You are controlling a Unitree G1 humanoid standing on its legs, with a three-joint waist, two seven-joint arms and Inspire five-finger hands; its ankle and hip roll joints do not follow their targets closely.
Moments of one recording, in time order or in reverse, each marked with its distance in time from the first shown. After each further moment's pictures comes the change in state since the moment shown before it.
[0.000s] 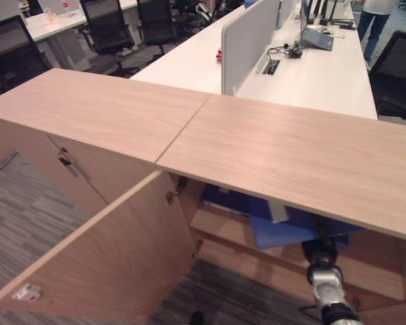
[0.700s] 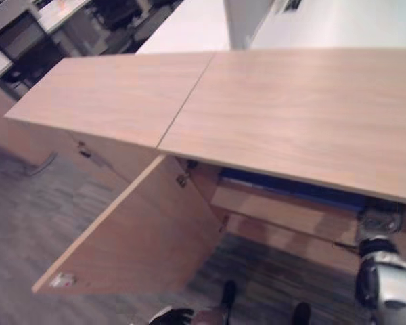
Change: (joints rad) left arm 0.001 0.009 -0.164 -0.153 -0.034 -0.057 -0.011; right arm -0.568 -0.440 -0.079 0.359 0.134 -0.086 -0.119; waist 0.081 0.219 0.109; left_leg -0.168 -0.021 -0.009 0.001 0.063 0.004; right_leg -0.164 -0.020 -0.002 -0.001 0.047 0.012
